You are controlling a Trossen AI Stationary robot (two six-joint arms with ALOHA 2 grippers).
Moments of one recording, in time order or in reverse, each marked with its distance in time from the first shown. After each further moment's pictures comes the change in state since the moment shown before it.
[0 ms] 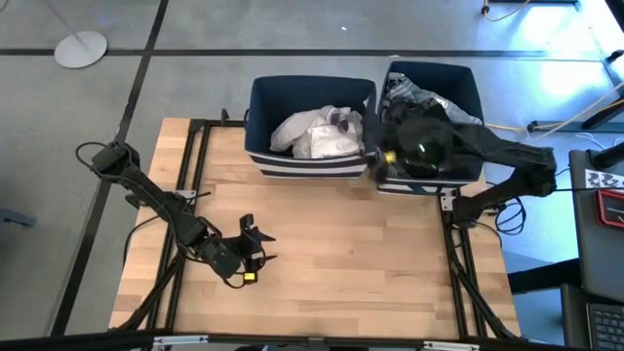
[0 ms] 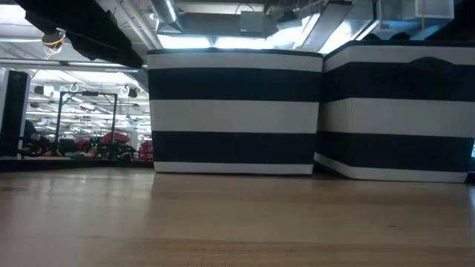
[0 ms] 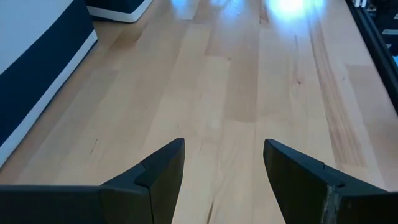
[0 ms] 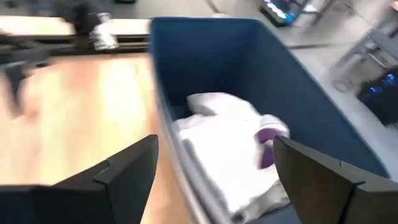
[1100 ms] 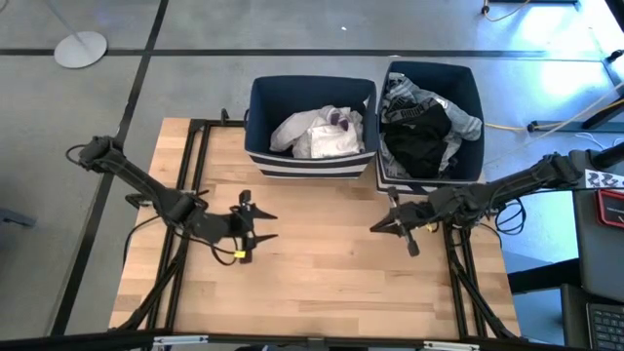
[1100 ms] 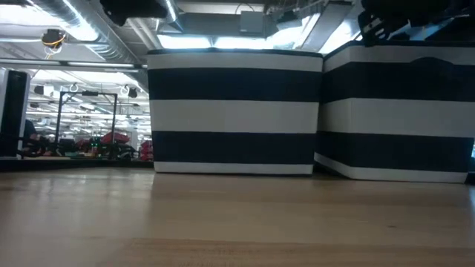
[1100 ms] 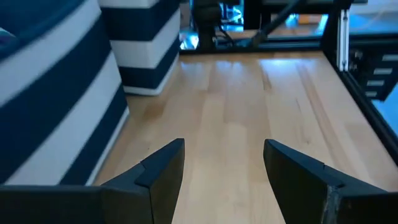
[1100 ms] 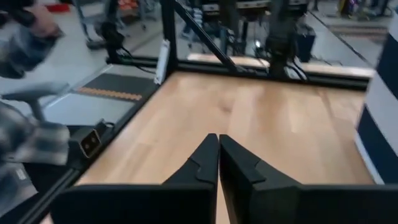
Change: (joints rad) left arm 0.137 -0.241 0.001 0.054 0.061 0.321; right arm 0.303 -0.503 -1.178 1.043 -0.424 0.004
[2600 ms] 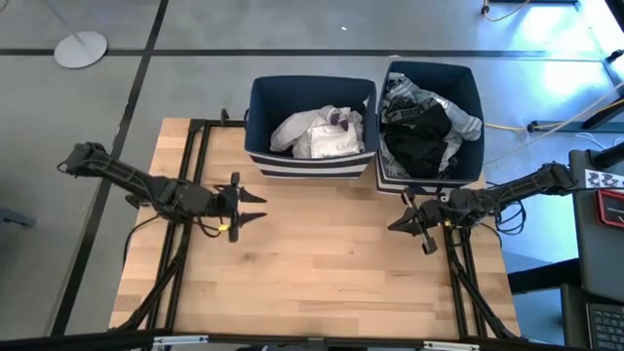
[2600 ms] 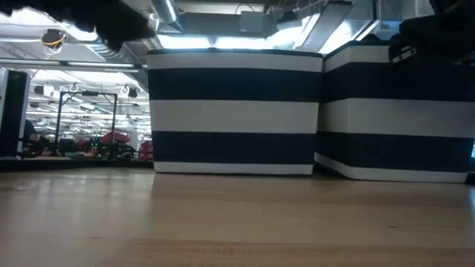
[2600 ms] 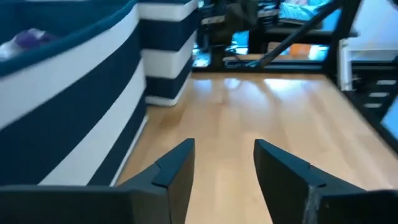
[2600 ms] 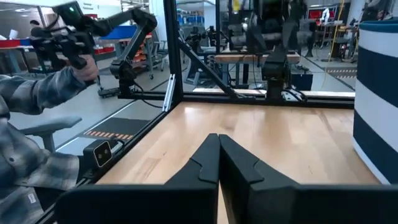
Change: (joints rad) left arm 0.198 -0.322 -0.278 0.155 0.196 0.124; right arm 0.000 -0.395 -0.385 0.218 -0.011 0.038
